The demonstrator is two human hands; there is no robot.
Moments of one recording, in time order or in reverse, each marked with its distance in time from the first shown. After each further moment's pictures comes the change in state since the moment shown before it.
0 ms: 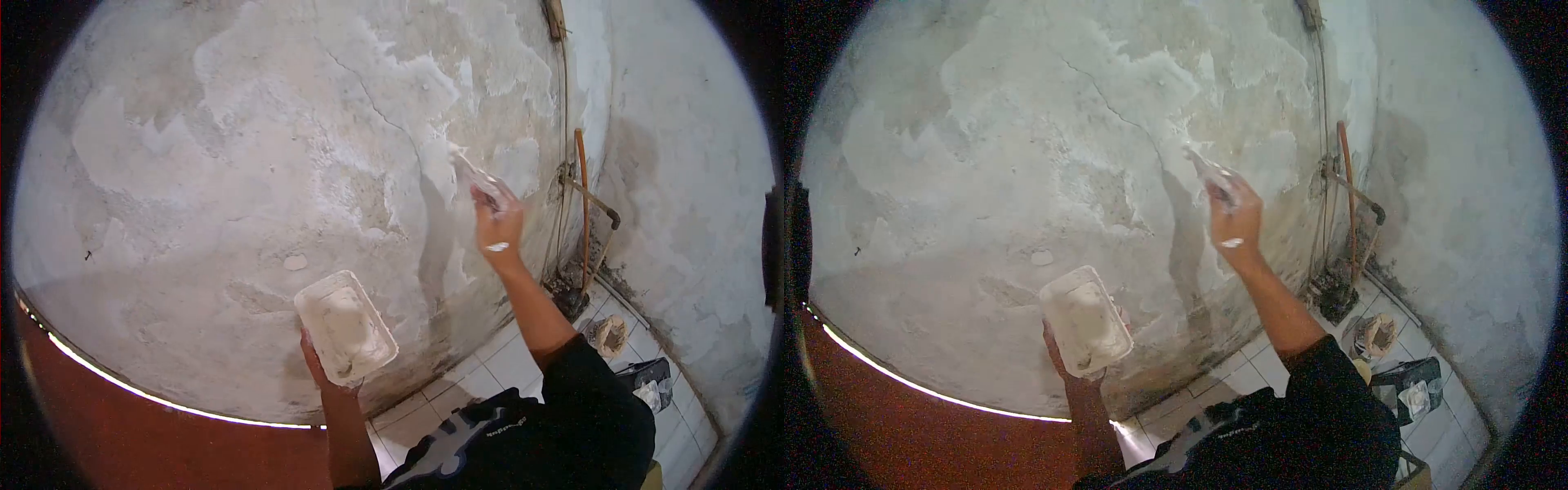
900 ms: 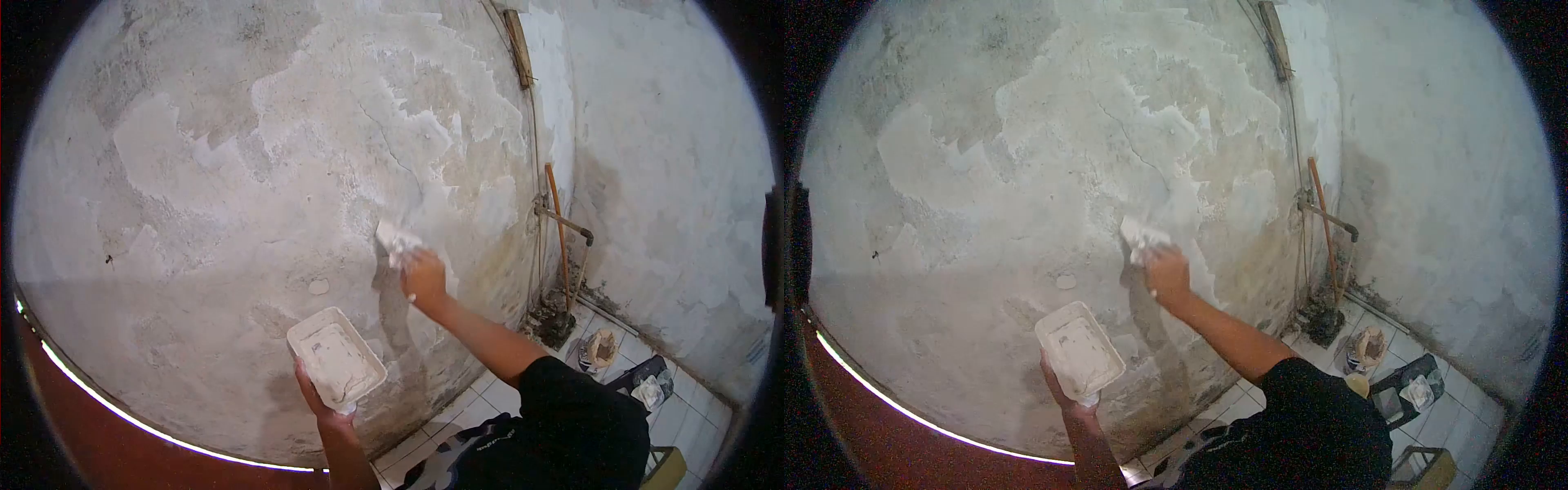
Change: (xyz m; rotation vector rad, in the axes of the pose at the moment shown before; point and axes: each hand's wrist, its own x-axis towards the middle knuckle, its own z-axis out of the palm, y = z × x) left_hand -0.017 0.059 -0.019 0.021 -0.004 0.048; right_hand -0.068 -0.035 0.101 -0.641 -0.218 -0.217
